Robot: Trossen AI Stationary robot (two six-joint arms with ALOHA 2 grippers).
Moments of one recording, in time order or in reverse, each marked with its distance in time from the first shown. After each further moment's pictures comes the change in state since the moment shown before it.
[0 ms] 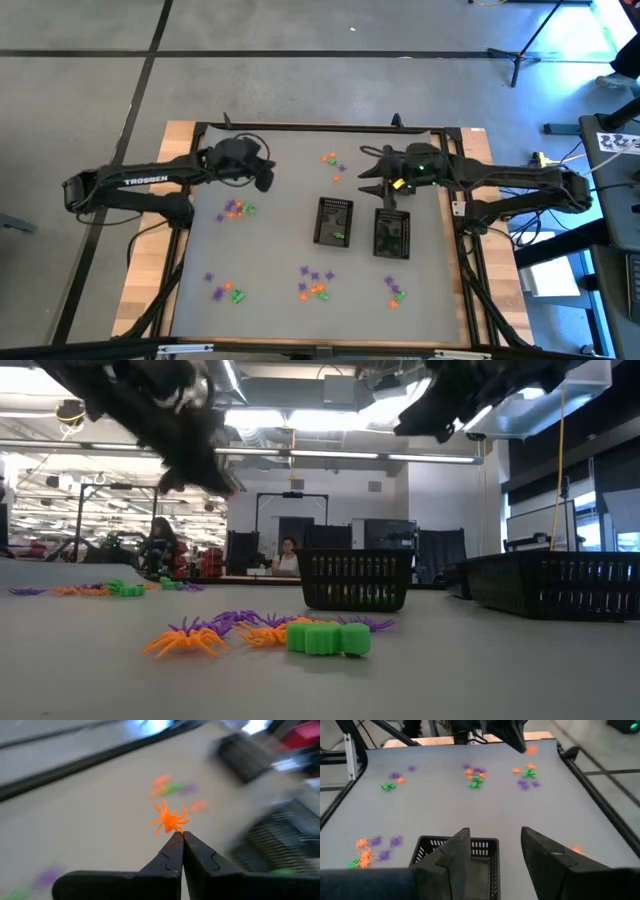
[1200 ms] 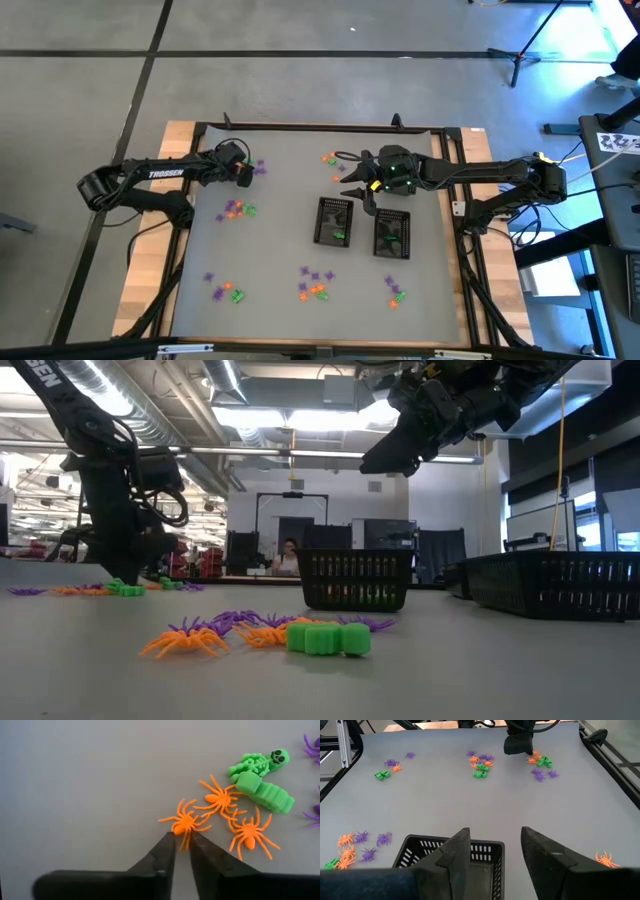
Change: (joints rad) left arm 0.371 0.200 -0.198 -0.299 -0.293 -0.079; right arm -0.065 0.270 -0.001 0.224 -0.123 -0.026
